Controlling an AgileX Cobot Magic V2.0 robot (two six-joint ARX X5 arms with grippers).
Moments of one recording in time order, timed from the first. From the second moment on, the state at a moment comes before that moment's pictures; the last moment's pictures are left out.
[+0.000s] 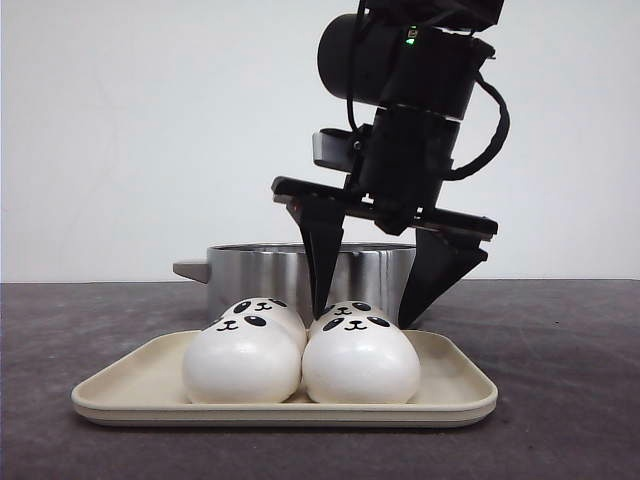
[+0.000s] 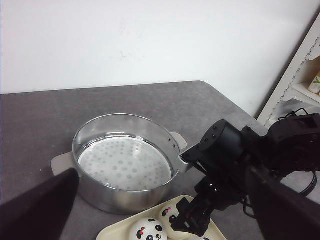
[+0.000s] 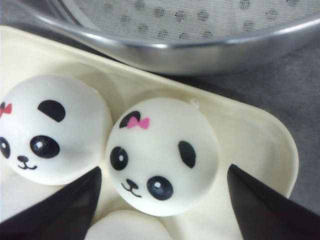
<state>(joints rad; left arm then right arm) -0.33 0.65 1.03 -0.57 0.31 -0.17 0.70 1.80 1.23 -0.60 -0.05 0.48</state>
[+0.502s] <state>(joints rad) -0.35 0.65 1.03 -0.63 0.31 -0.17 0.71 1.86 1.24 -0.62 -0.03 0.48</state>
